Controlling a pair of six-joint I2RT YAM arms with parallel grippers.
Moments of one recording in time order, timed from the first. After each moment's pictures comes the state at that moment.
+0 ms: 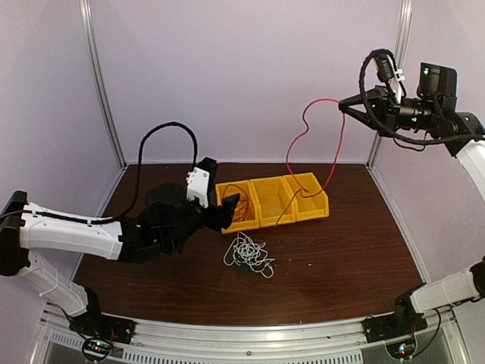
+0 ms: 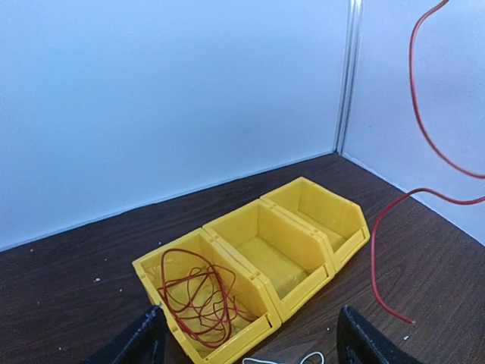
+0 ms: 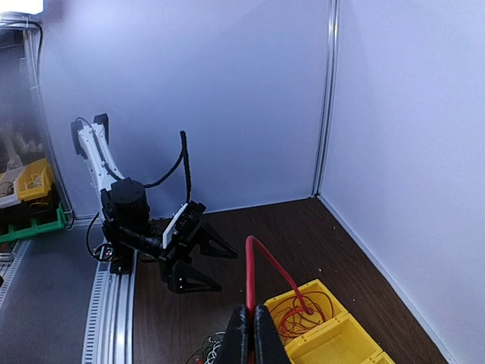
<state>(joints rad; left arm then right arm) -1.11 1.42 0.80 0.48 -0.57 -0.12 0.27 1.25 1.65 -0.55 -1.04 -0.16</state>
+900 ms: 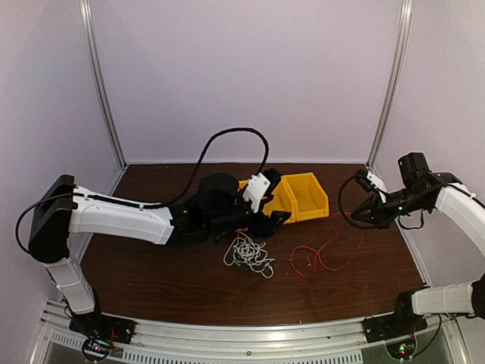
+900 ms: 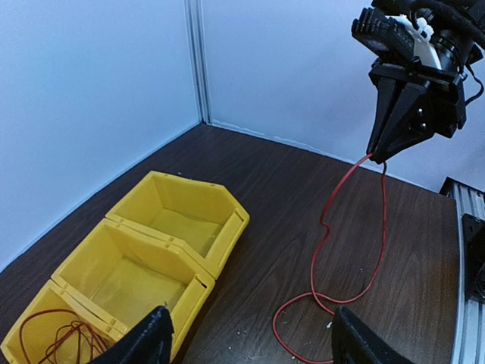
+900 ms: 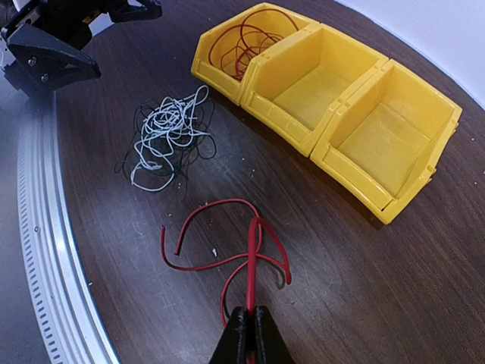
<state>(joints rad) -1.09 1.73 1.13 0.38 -0.06 0.01 0.04 1.10 0.95 -0.85 -0.76 -0.67</state>
